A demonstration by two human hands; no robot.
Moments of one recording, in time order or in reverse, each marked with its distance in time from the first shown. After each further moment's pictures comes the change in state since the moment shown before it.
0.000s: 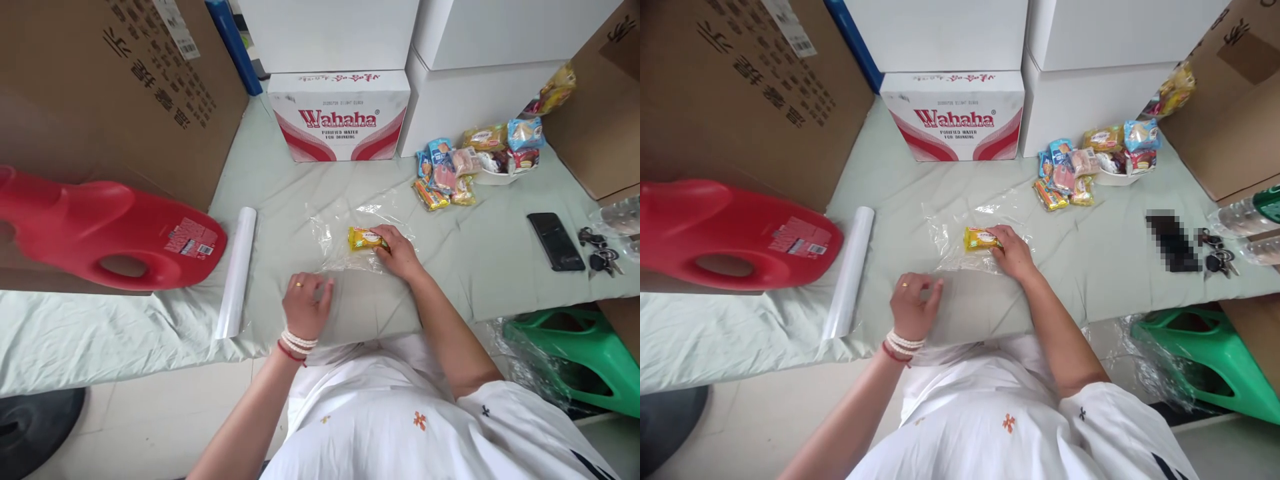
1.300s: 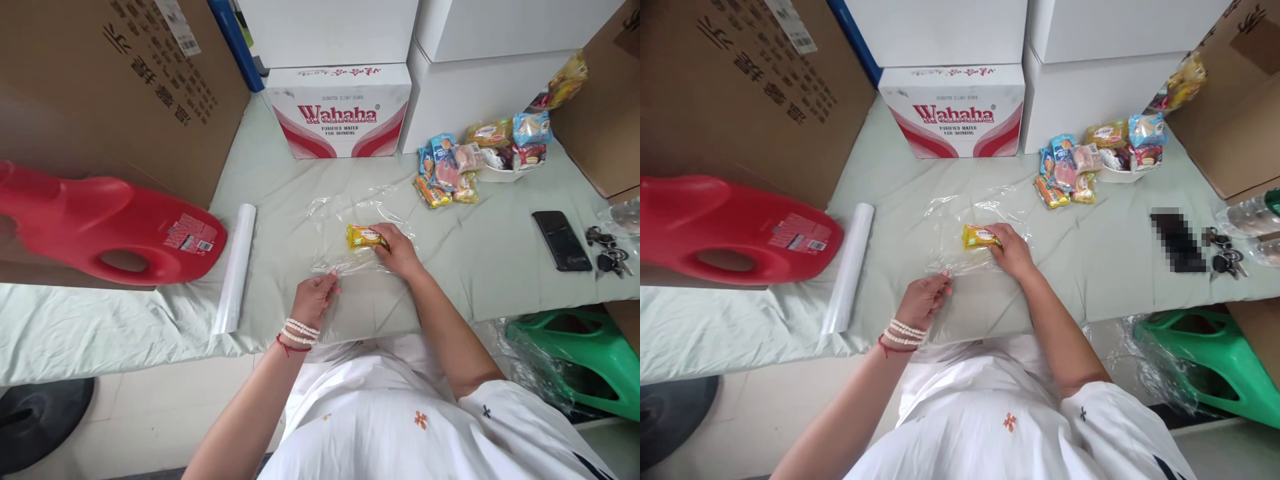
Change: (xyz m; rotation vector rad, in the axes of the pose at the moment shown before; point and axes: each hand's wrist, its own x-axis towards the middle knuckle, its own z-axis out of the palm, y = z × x) left_hand 0.018 0.033 0.000 -1.012 -0.439 -1.088; right_hand 0.000 0.004 0.002 0.029 0.016 -0.022
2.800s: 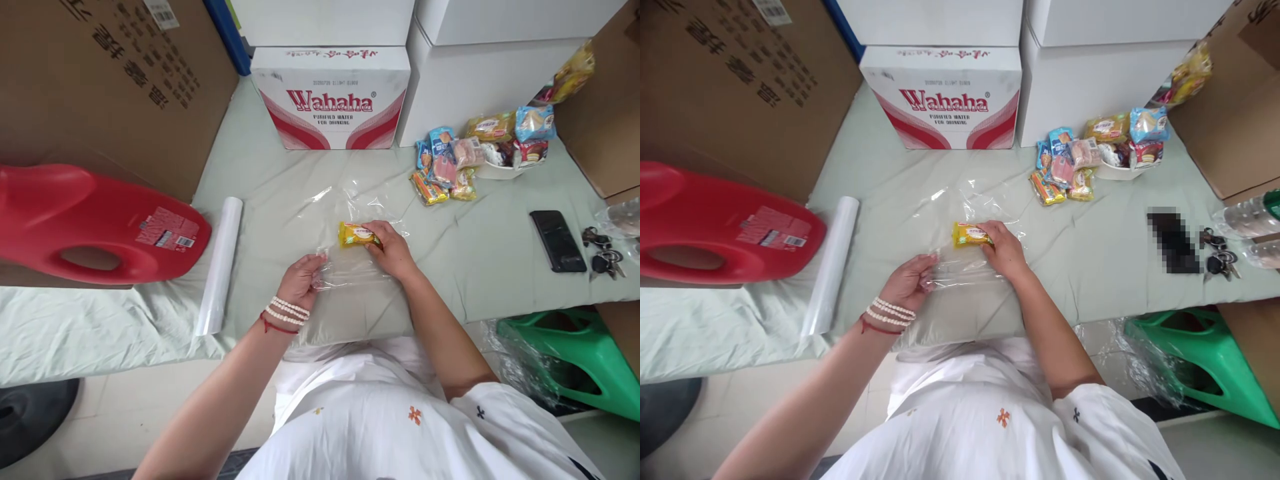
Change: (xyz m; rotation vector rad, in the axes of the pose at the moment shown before) left_hand 0.021 0.031 0.008 -0.294 -0.042 -0.046; right_hand 0.000 -0.004 -0.001 0.031 -0.032 0.021
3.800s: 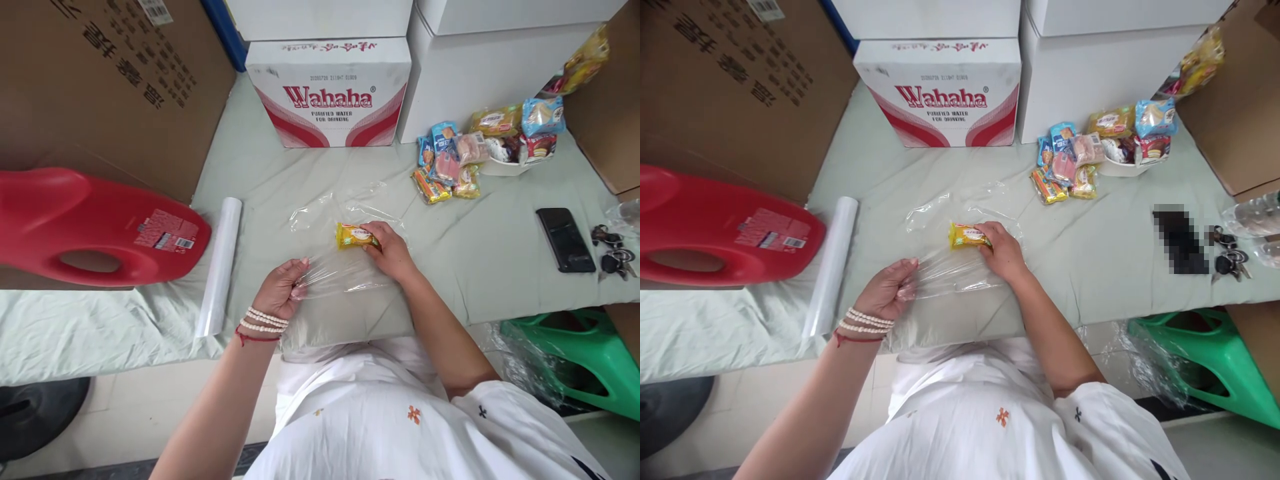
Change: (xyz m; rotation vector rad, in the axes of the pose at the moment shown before) left_hand -0.008 0.013 -0.033 0.032 -0.029 0.001; right_hand 0.000 -0.003 0.003 0.021 -0.019 0.012
